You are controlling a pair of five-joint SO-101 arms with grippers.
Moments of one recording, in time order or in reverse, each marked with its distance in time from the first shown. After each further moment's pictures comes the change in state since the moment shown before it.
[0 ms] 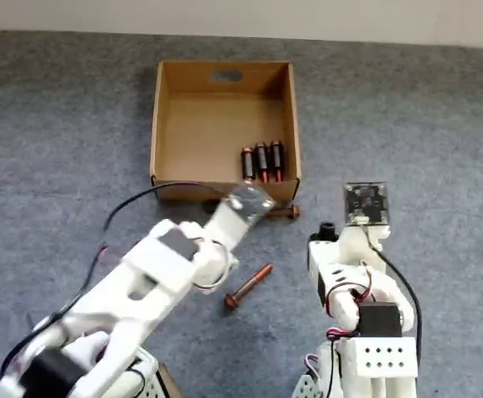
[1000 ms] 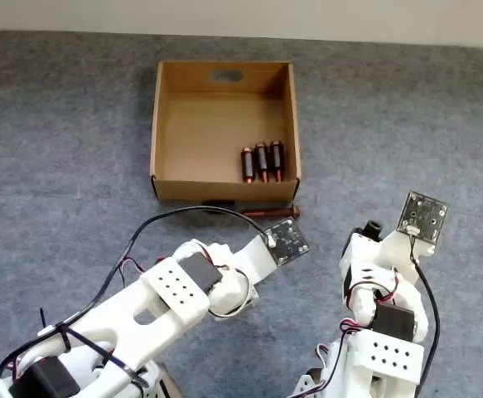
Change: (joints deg) left arm 11.3 -7.4 3.7 1.5 -2.5; right arm 14.1 0.0 6.2 -8.8 -6.9
